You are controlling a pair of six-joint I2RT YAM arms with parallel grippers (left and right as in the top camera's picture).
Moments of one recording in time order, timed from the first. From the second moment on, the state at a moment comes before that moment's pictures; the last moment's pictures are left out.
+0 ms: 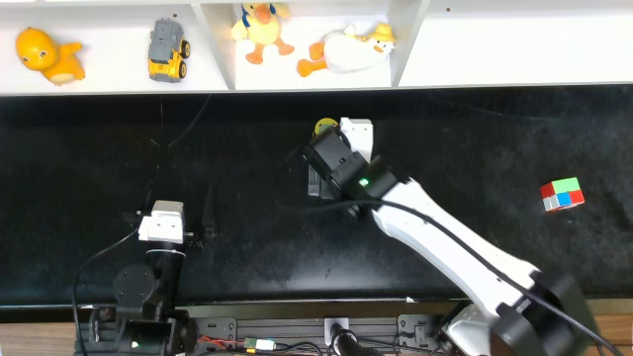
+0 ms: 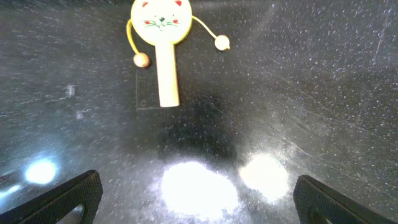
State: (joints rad) left arm -0.07 0.01 0.01 -0.08 0.02 0.11; right arm 0.74 1.55 1.12 -0.79 0.27 0.73
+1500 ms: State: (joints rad) left arm -0.07 0.01 0.01 -0.08 0.02 0.11; right arm 0.68 1.90 1.23 -0.59 0.27 0.67
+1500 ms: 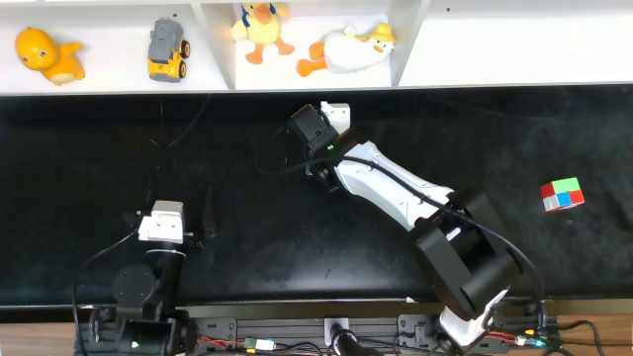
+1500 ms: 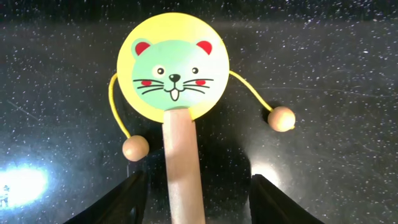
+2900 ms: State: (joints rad) left arm -0.07 0.01 0.01 -0.08 0.01 0.11; right arm -0.05 1.33 1.08 -0.74 0.08 0.06
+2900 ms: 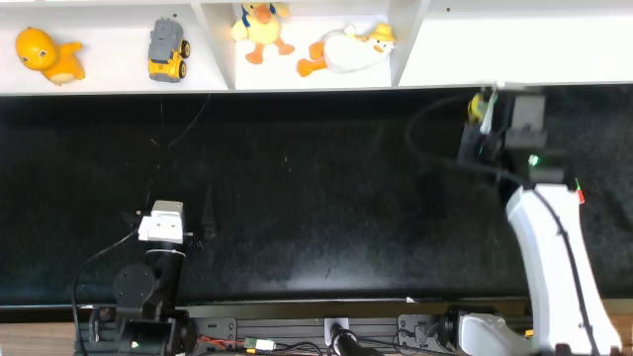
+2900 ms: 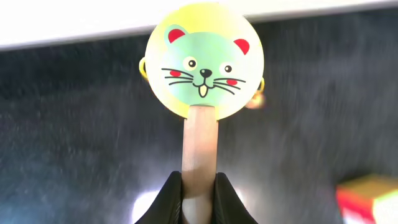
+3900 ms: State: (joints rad) left arm -0.07 0.01 0.01 -0.08 0.01 0.11; right arm 0.02 1.88 1.52 -0.66 -0.07 -0.20
